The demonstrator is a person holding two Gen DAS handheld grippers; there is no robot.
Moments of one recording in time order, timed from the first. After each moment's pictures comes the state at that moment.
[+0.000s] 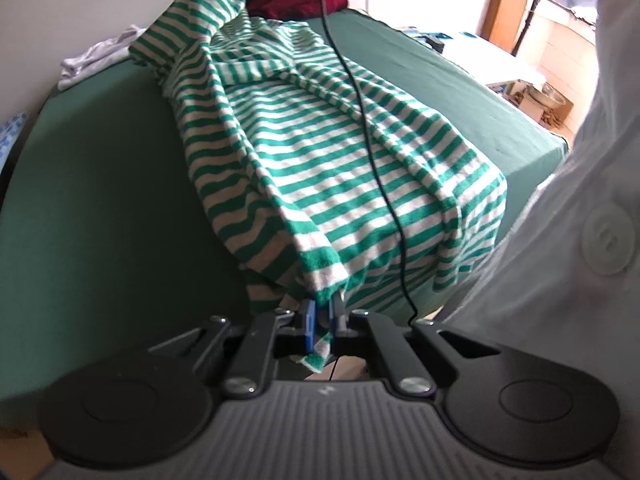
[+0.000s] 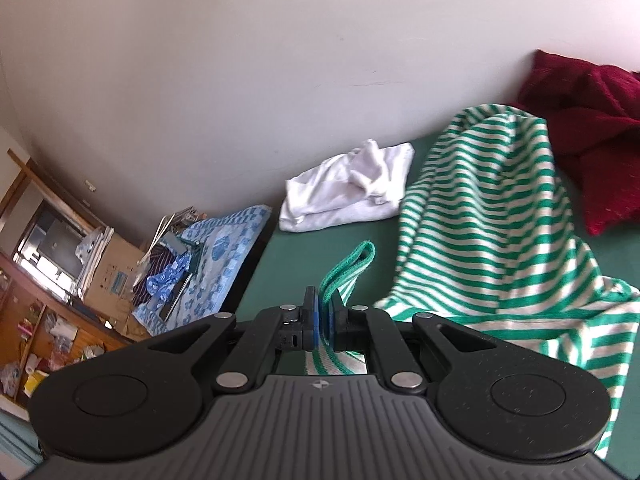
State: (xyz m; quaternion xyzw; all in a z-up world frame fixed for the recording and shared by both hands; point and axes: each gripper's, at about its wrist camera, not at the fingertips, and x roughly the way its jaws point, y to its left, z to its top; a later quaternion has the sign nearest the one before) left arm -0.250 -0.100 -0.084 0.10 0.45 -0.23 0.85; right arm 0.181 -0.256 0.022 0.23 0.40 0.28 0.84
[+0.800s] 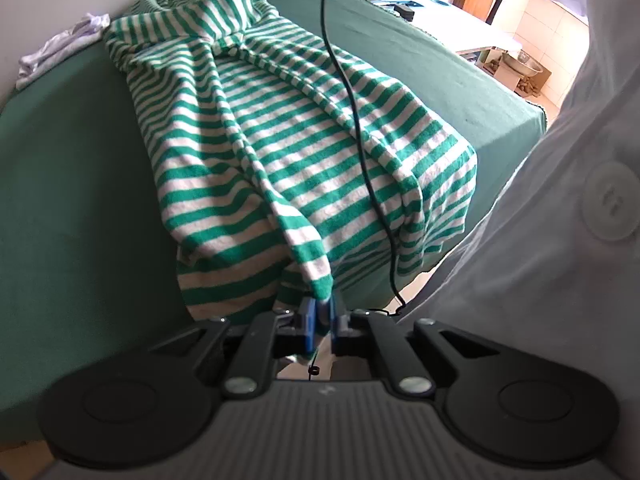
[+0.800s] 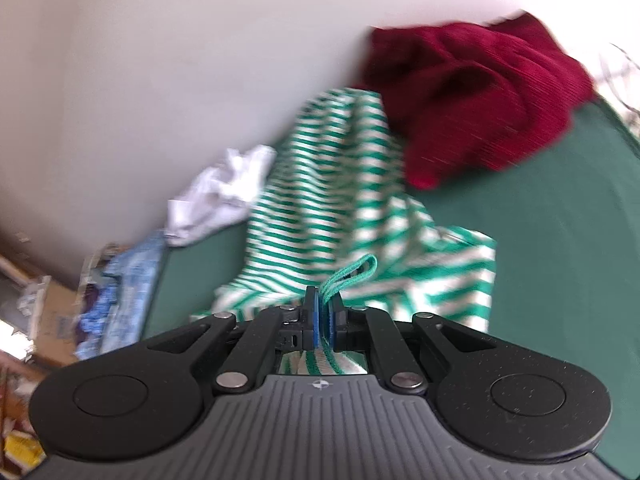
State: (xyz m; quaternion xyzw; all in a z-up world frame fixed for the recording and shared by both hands) left arm -0.245 -0.125 -0.092 0.11 0.49 -0.26 0.82; right arm 0.162 -0.348 -0.045 0.26 0.43 0.14 0.85
